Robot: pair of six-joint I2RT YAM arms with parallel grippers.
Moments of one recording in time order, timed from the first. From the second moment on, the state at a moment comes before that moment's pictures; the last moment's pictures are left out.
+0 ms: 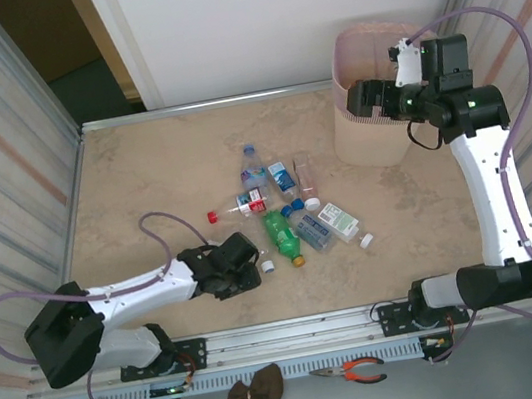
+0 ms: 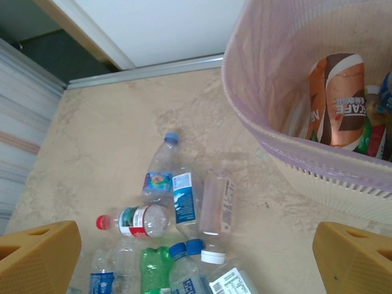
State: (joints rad) left arm -1.00 1.30 0.65 -0.58 -0.05 -1.13; right arm 0.07 1.33 1.72 -1.03 -0.34 0.25
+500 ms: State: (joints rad) left arm -1.00 1.32 0.65 -0.58 -0.05 -1.13; right arm 0.08 1.31 1.72 -1.03 -0.34 0.25
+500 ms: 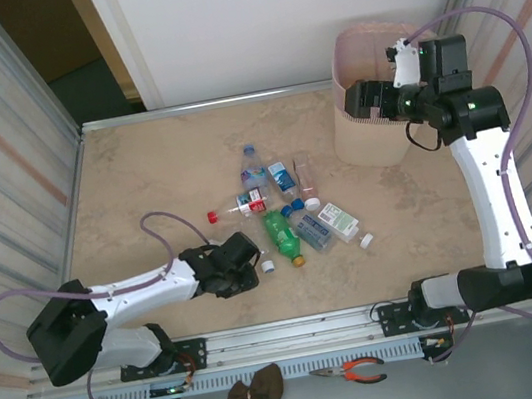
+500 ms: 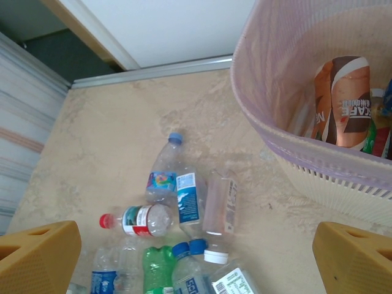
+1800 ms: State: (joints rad) left arm -0.99 0.65 0.71 -0.20 0.01 -0.34; right arm 0.19 1.03 1.32 -0.44 -0.73 0.50
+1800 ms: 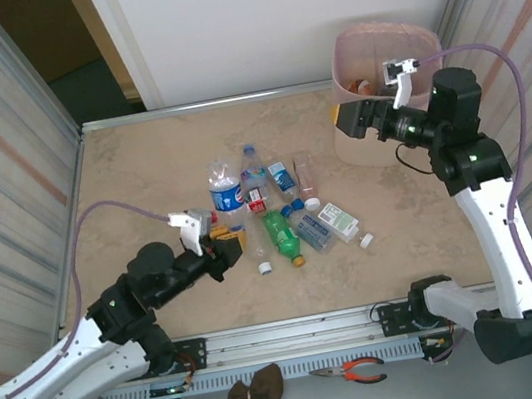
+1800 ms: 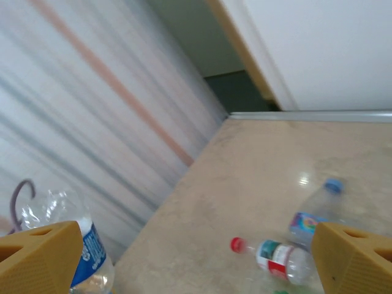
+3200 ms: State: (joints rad) left arm -0.99 0.97 1.03 0.02 0.69 -0.06; right arm 0.78 0.99 1.40 -0.29 -0.92 0.11
